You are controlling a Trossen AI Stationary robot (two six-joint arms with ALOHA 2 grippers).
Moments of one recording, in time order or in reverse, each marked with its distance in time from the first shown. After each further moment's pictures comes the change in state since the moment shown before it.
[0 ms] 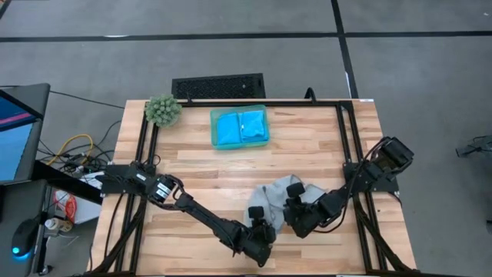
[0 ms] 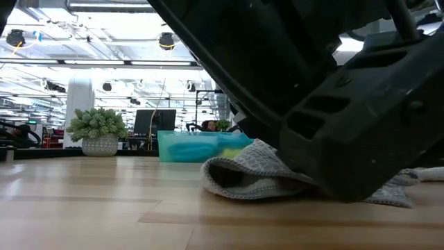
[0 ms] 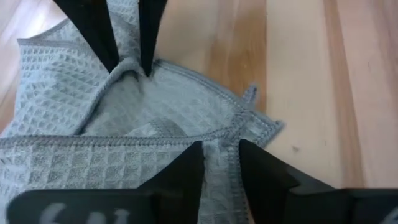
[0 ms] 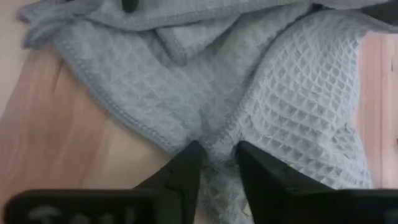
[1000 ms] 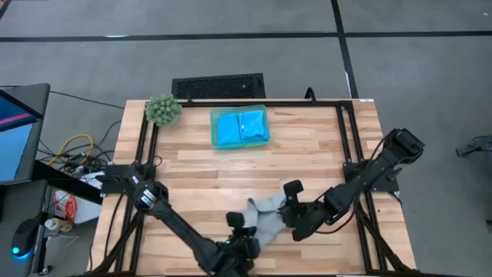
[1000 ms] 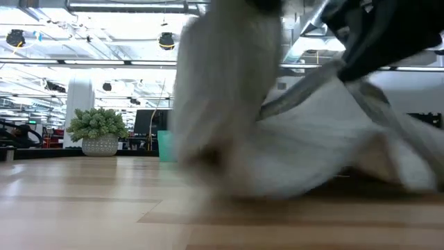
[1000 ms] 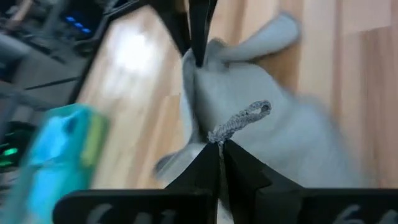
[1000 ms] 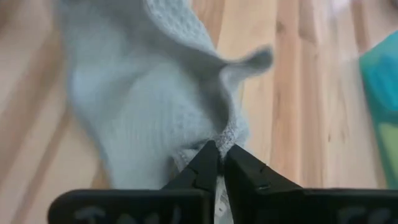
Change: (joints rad) left arm -0.167 -0.068 0.353 -0.764 -0.299 -0.261; right arm 0.004 -0.161 0.176 -0.106 0.011 -0.051
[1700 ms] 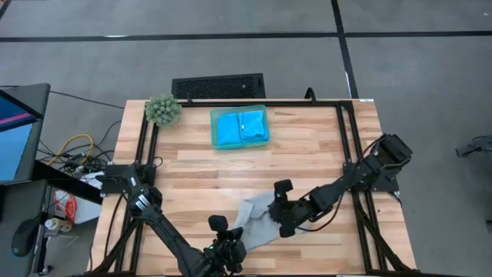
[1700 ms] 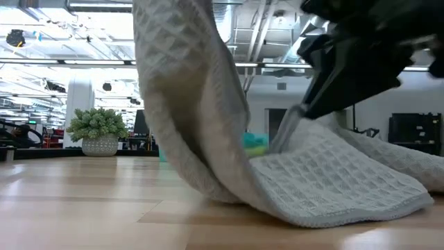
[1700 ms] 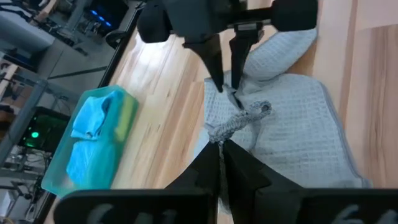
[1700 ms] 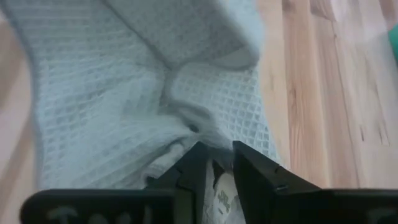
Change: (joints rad) left arm -0.086 0.001 0.135 -0.377 -0.061 -0.281; right arm -0.099 0.142 0.000 0.146 -0.068 0.027
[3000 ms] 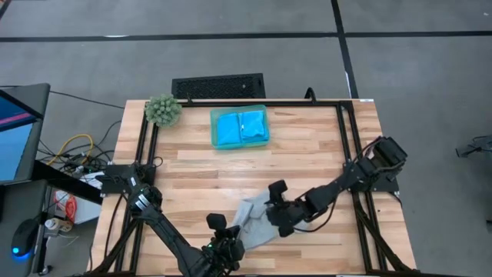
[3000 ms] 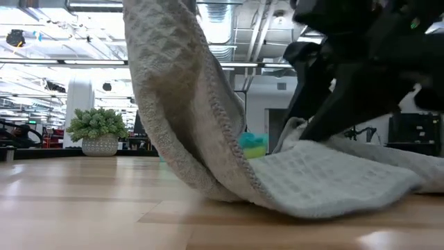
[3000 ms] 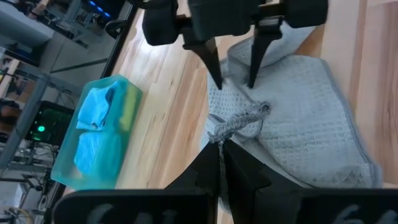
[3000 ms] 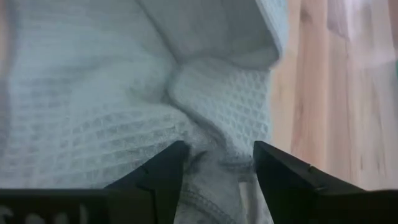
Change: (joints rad) left arm 0.002 -0.003 0.000 -0.064 0.039 -0.016; right arm -0.016 0.062 0.000 0.062 -0.005 -0.183
